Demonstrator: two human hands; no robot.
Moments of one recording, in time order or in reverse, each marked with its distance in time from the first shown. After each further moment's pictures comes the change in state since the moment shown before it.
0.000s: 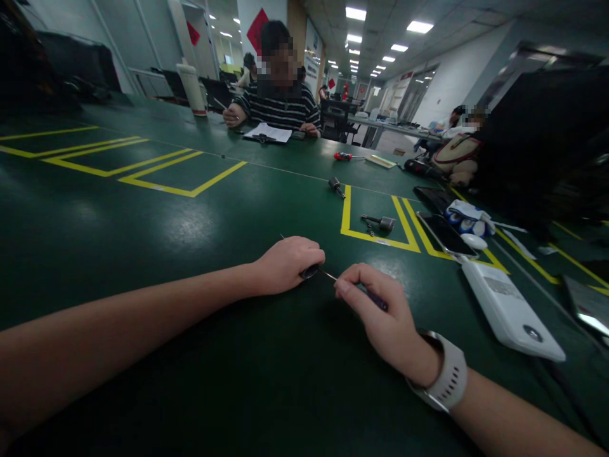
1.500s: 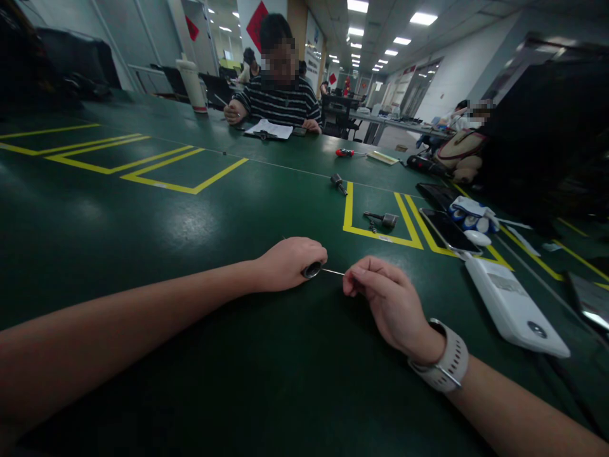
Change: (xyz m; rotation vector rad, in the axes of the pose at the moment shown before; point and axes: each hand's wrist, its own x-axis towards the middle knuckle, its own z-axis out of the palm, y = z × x) left_hand -0.003 0.003 0.000 -0.091 -0.026 -0.035; right_hand 0.006 0.014 -0.002 0.533 0.011 0.262
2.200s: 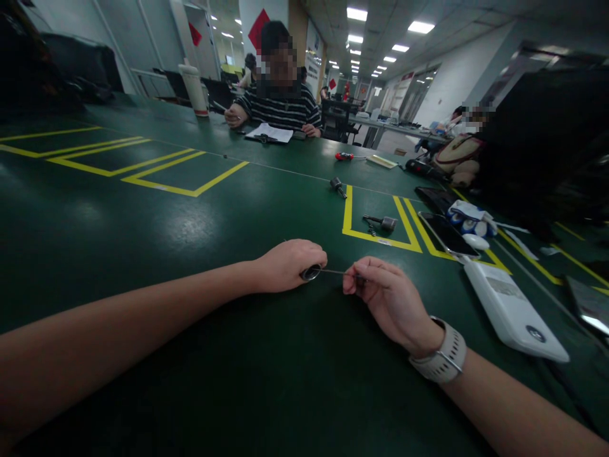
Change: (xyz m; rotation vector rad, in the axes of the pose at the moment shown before) left_hand 0.002 -0.004 -0.001 0.013 -0.006 0.065; right_hand 0.010 0.002 -0.010 0.288 -0.027 0.154
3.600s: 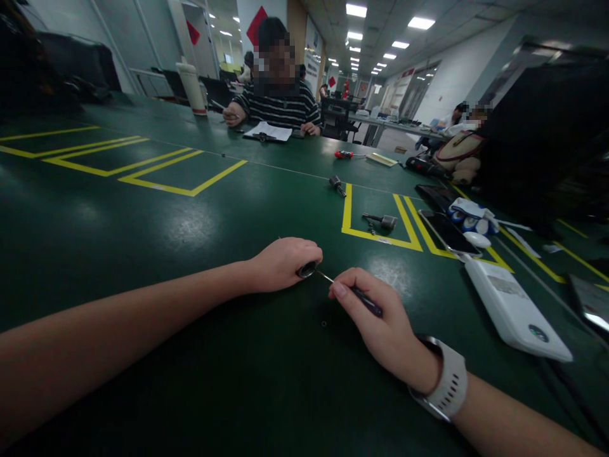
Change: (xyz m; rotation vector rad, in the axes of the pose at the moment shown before) left_hand -0.002 -0.001 -0.003 0.014 -0.021 -0.088; right_hand -0.022 0.001 0.017 -0.766 -0.017 -0.315
